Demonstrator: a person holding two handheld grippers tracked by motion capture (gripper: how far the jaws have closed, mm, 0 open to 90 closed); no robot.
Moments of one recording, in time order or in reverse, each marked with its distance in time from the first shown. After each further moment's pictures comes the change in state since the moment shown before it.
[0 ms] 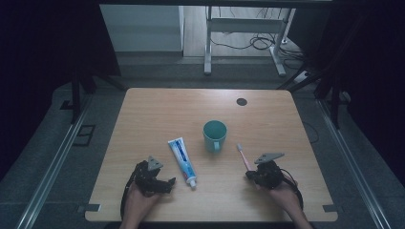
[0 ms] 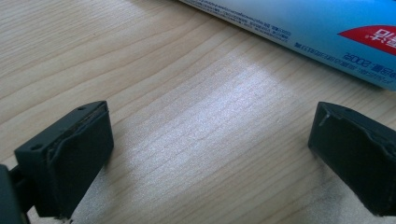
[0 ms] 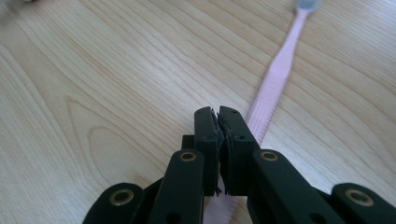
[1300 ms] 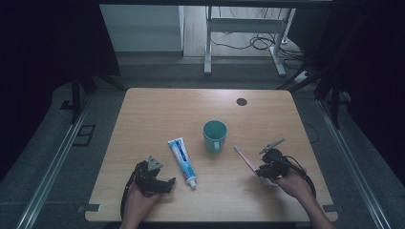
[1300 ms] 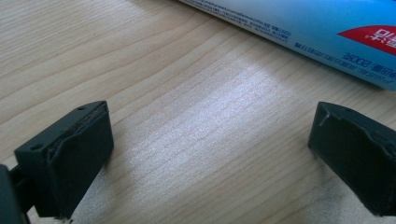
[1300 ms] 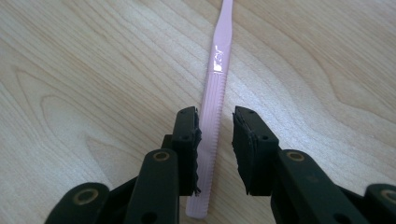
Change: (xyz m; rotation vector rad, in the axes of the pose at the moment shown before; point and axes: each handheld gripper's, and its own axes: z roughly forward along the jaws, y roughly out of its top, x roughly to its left) left arm 0.000 0.000 0.000 0.001 0.000 -0.005; right arm -0.027 0.028 -0.015 0.262 -0.050 0.001
